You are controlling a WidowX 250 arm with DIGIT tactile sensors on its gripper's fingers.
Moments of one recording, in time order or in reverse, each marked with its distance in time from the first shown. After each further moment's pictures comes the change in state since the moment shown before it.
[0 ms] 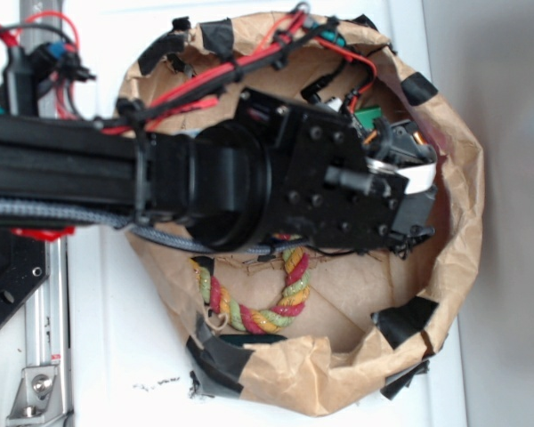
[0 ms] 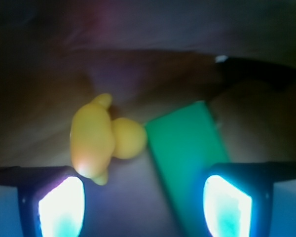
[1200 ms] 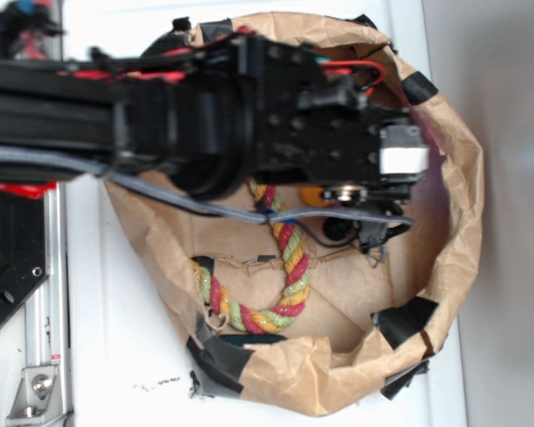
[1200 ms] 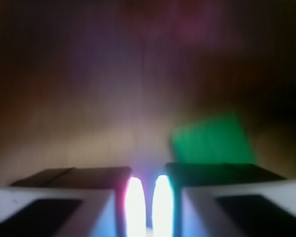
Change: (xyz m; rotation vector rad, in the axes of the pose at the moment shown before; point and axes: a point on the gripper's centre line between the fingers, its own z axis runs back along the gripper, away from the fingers) arm -0.011 -0.004 0.003 -0.184 0.060 -0.228
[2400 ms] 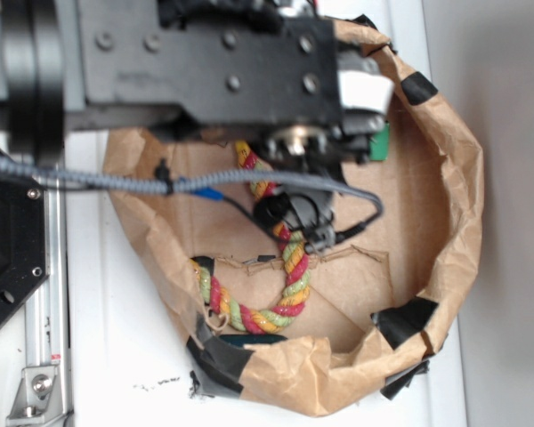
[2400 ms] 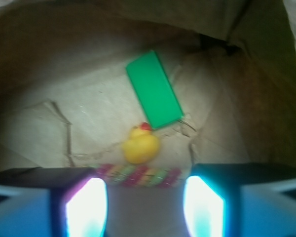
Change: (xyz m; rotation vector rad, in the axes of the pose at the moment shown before) arm -0.034 0.026 0.076 0.048 0.183 0.111
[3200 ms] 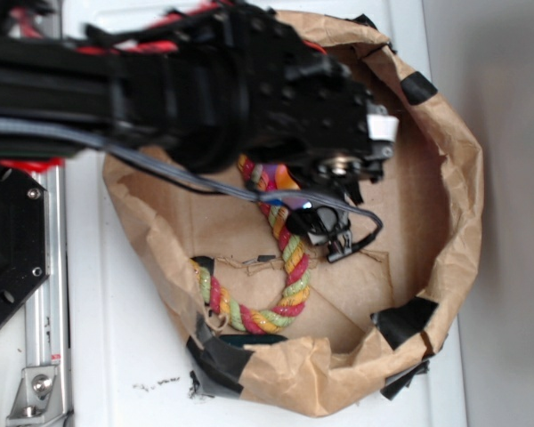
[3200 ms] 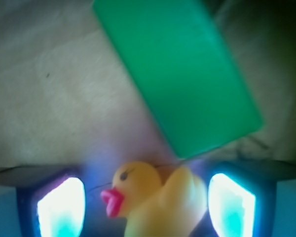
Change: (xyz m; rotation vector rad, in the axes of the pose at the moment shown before) arm 0.010 -0.019 -0.082 -0.016 0.082 0.036
